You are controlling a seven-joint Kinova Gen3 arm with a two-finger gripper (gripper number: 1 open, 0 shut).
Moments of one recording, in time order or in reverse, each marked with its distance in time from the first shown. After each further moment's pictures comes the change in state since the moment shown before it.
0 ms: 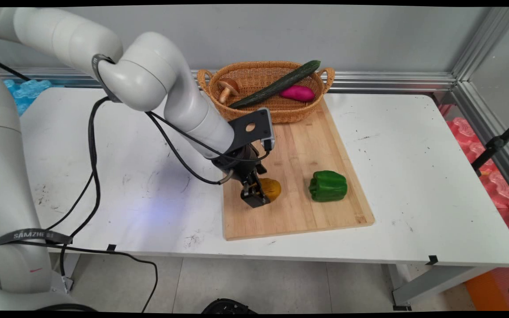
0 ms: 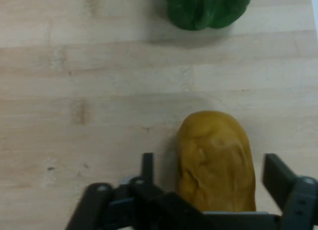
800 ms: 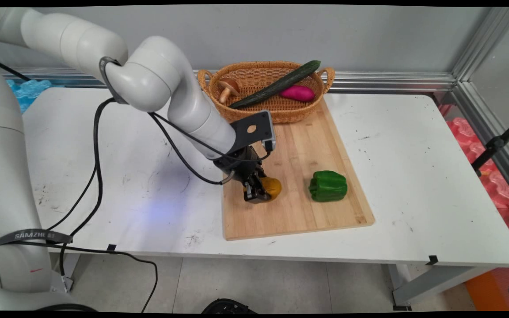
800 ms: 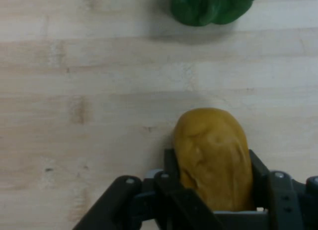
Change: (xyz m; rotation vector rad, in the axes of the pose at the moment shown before) arm 0.000 -0.007 0.007 -0.019 -0.005 -0.010
